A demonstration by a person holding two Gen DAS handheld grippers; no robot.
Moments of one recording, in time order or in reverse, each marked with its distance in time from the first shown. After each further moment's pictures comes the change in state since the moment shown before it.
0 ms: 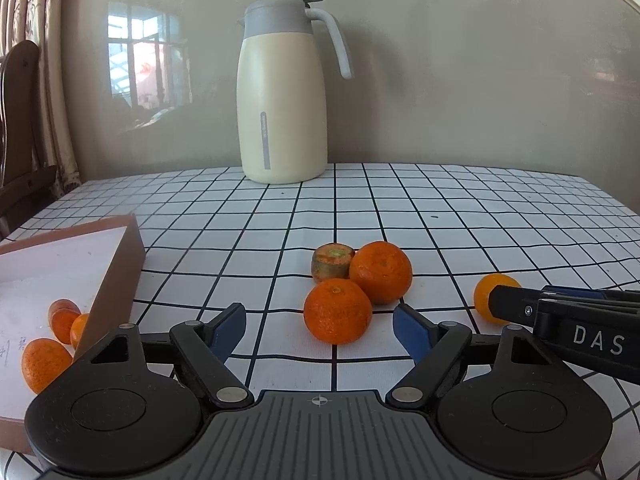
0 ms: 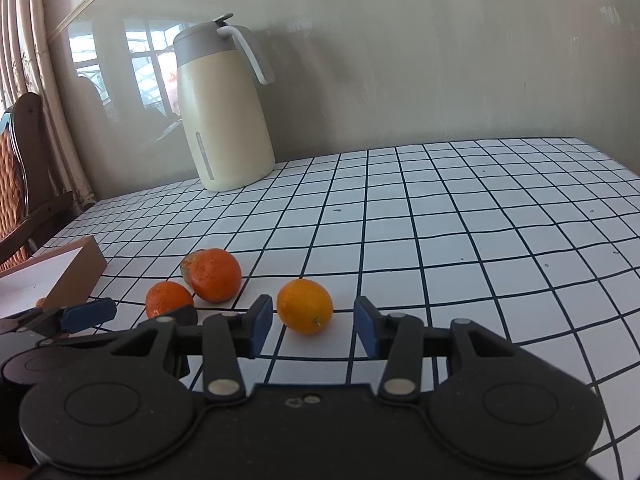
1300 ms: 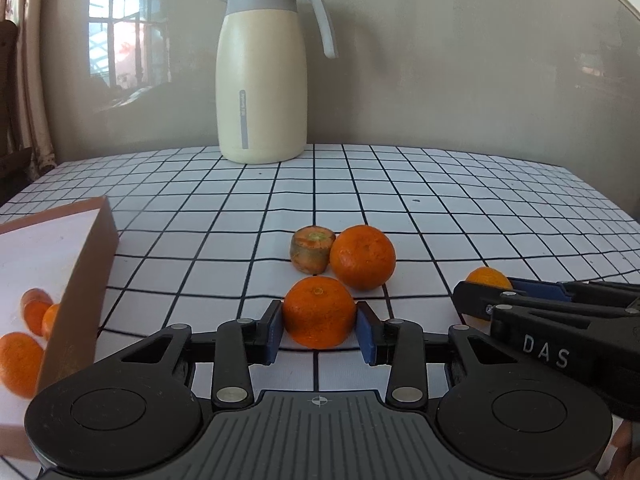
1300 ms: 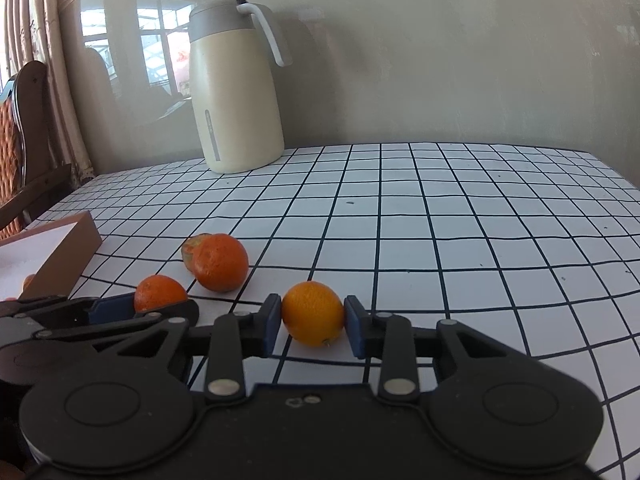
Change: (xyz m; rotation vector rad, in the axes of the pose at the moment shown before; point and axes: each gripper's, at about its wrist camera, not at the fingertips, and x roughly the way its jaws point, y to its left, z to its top) left arm 0.007 0.001 -0.001 0.001 0.057 -0.074; right arm 0.009 0.013 -0.002 -0.089 0.030 -0.012
